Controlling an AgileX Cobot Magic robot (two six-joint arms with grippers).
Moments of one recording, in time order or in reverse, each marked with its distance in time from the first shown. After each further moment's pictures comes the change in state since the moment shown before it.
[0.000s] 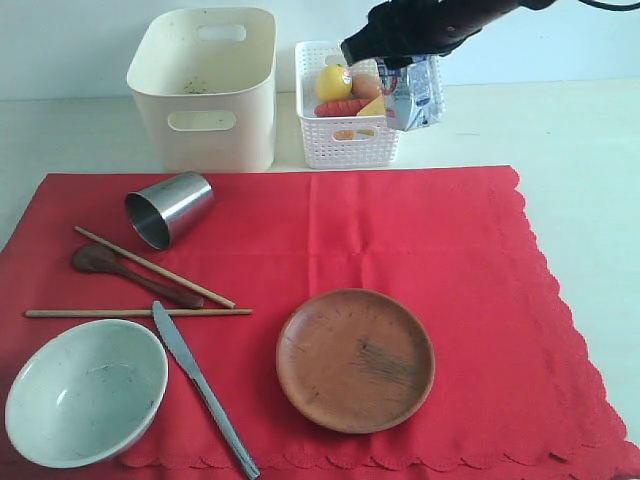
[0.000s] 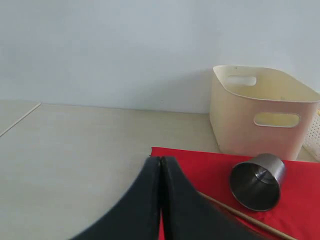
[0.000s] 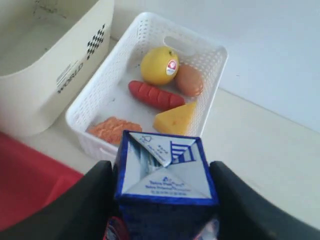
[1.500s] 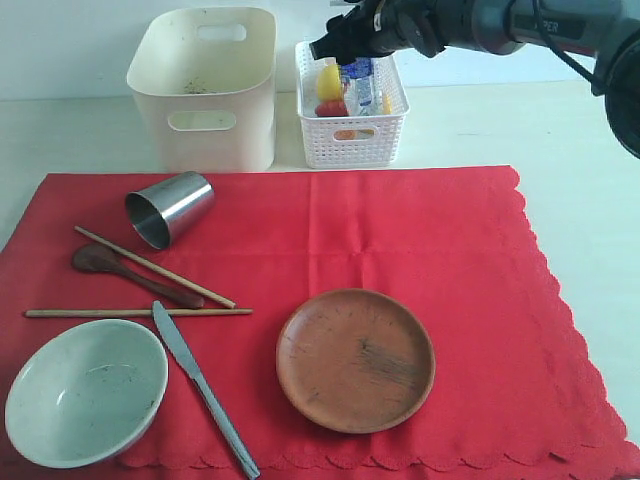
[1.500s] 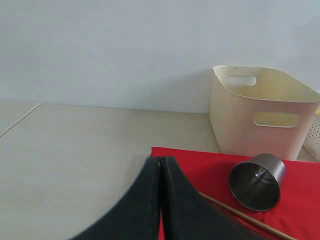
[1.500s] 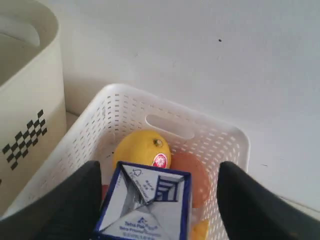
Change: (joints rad) left arm 0.000 0.000 0.000 0.000 0.000 0.000; right arm -0.096 0.581 -0.578 -0.003 -0.195 0.000
